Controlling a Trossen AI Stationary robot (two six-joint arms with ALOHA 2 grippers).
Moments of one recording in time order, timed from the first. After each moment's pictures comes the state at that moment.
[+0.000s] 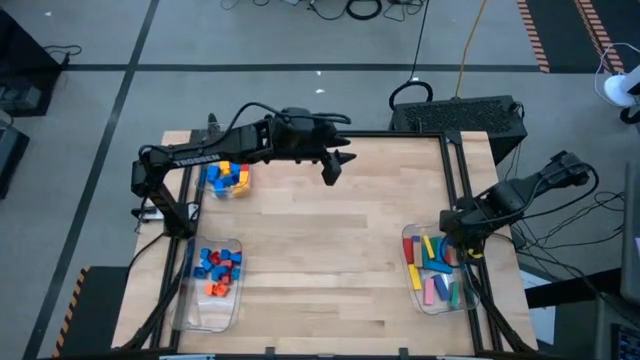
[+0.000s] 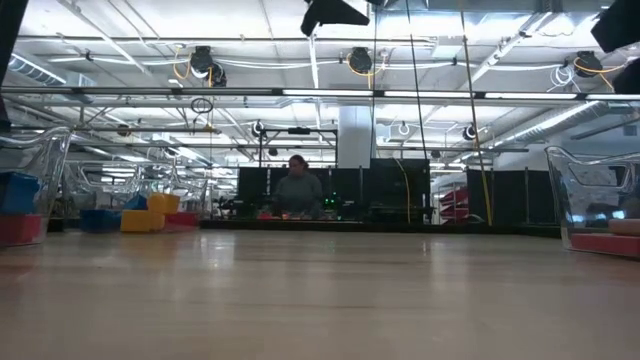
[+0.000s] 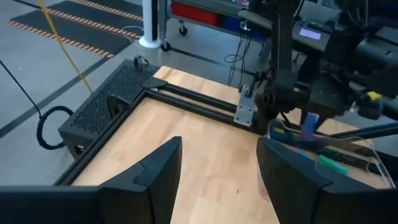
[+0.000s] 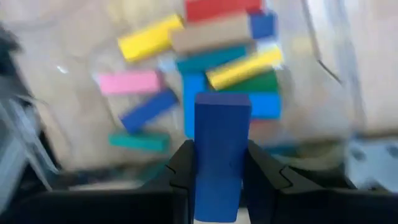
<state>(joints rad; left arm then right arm) 0.20 1.70 1.74 -0.41 -0.02 -0.18 0.47 0.82 0.86 -1.45 -0.13 0.74</state>
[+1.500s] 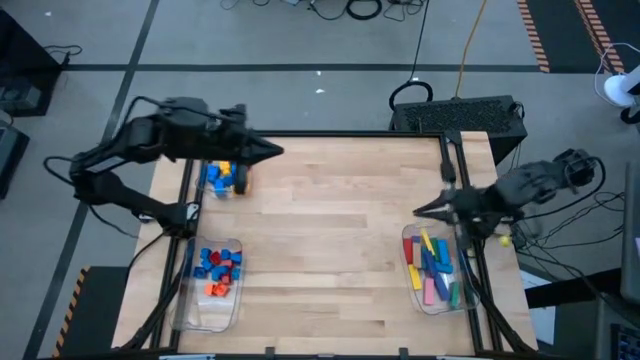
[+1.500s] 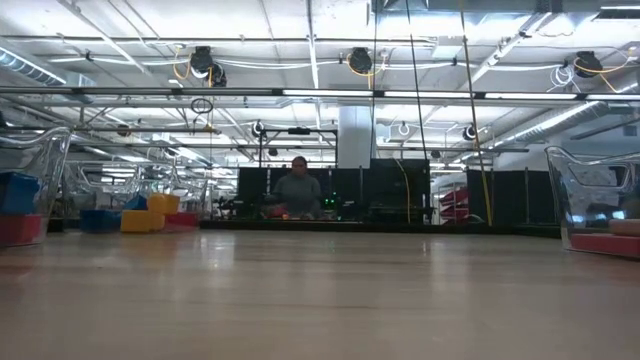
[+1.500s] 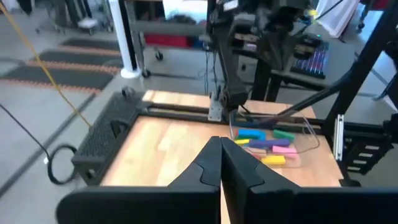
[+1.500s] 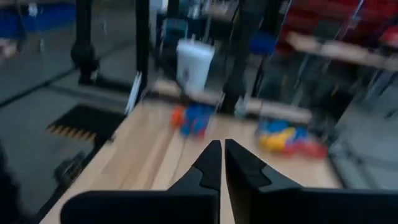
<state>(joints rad) 0.10 1.26 1.74 -0.78 0.00 -0.03 0.46 0.74 1.06 -0.59 0.33 -0.01</state>
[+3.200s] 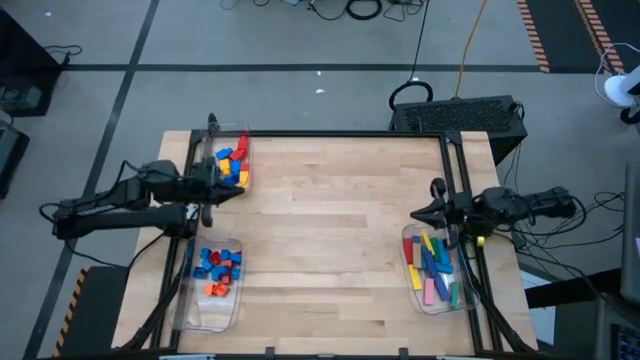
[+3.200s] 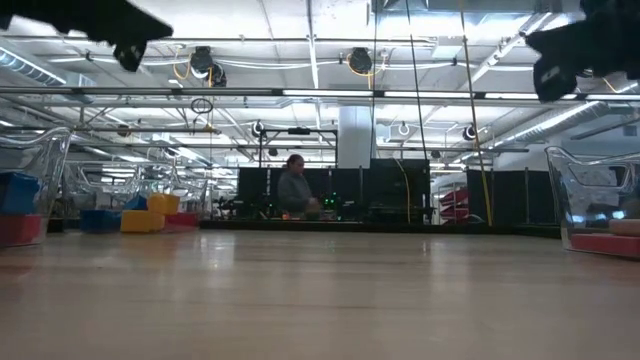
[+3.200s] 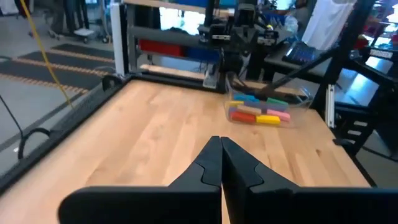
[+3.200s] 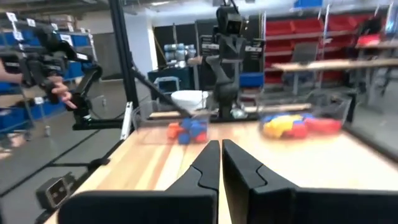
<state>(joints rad) 0.20 0.38 0.54 -0.32 0.14 -0.10 0.22 0.05 0.19 -0.06 0.14 0.07</state>
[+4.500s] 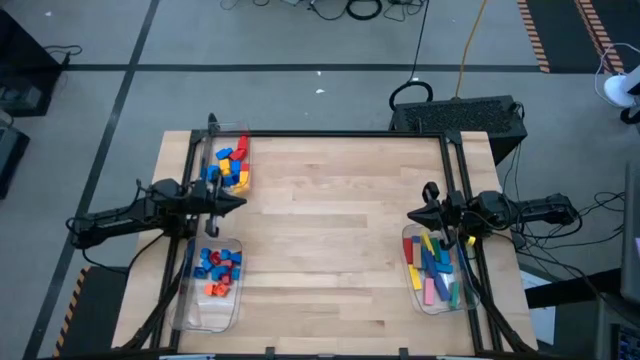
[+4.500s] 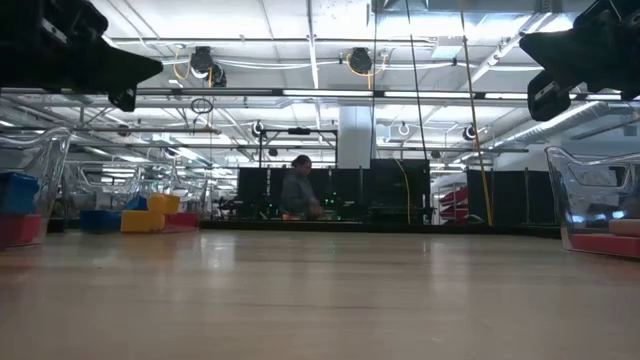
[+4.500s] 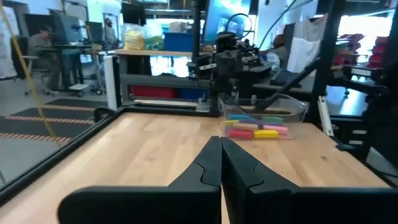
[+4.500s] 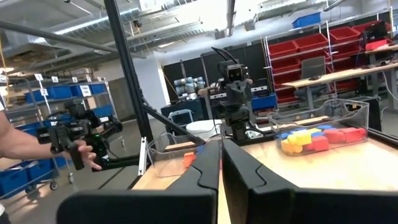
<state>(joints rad) 0.20 0.02 0.10 -0.03 0.19 -0.04 0.14 0.00 0.01 0.21 0.05 0.25</state>
